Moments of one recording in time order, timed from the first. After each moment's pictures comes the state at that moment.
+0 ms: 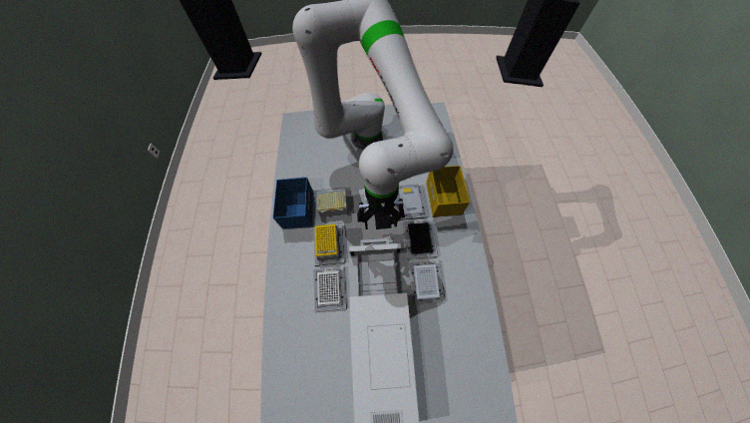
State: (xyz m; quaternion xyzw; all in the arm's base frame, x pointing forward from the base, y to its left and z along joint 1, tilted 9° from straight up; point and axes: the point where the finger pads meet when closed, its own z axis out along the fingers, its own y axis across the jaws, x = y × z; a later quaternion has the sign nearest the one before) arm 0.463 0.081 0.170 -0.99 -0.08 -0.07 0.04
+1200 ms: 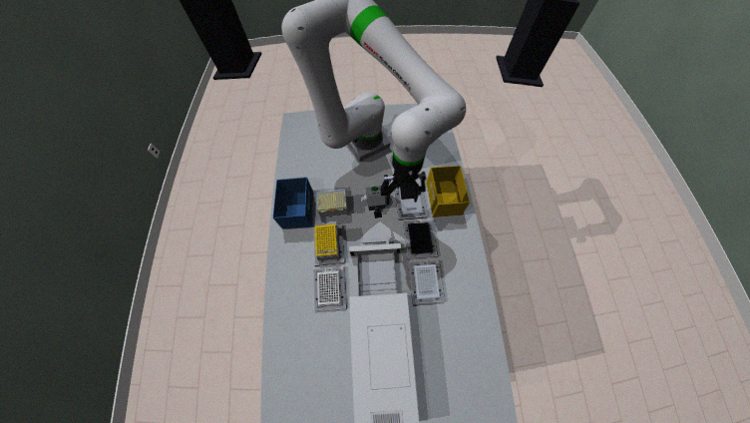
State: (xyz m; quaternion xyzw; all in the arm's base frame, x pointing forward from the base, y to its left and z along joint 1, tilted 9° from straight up) arm 0.360 0.154 0.167 -0.99 -0.08 -0.07 0.04
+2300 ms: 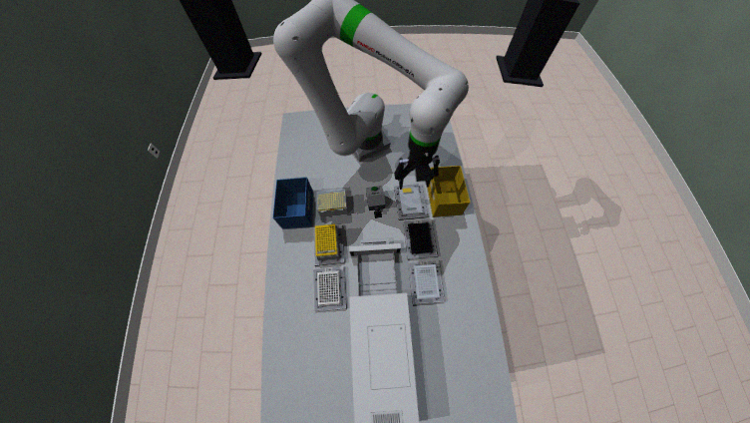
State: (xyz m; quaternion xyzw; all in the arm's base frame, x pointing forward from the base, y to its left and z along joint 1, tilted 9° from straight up) arm 0.293 0.201 0.166 -0.99 -0.08 -0.07 0.04
